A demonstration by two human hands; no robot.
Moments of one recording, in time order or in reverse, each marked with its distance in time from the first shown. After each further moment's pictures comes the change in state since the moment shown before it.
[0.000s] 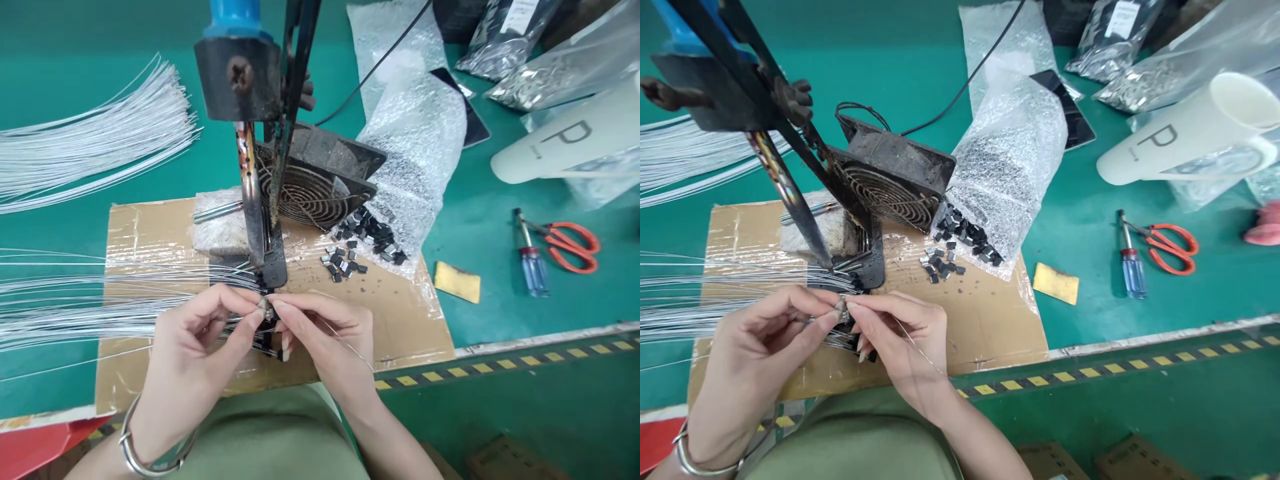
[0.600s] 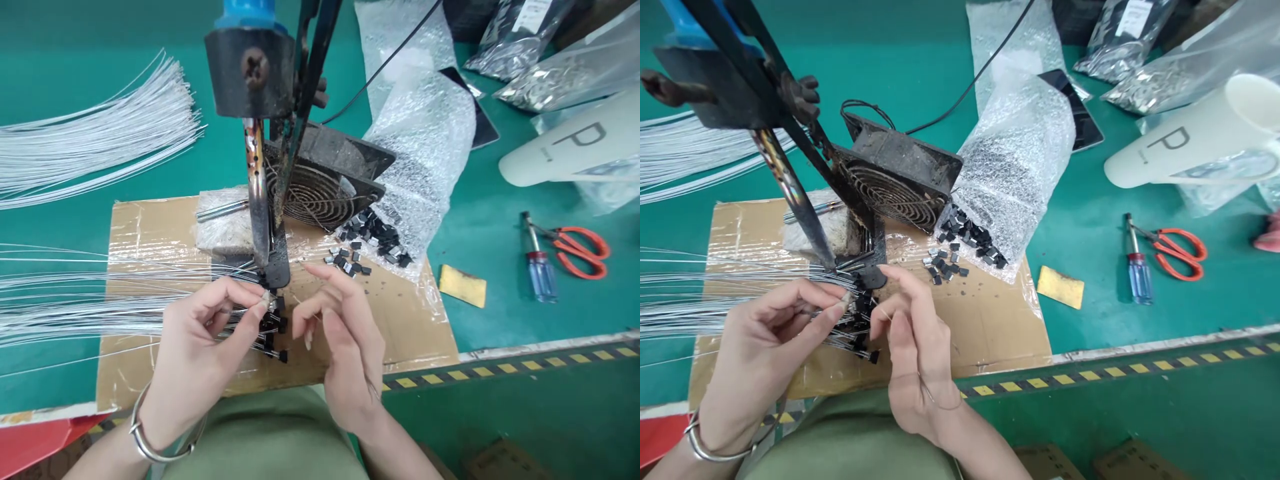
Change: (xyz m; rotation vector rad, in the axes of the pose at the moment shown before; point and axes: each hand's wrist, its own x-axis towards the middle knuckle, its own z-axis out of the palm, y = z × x) left_hand 0.003 -0.001 0.004 0.090 0.048 -0.057; right_hand -0.014 0.006 -0.012 -0.379 -0.003 -0.275
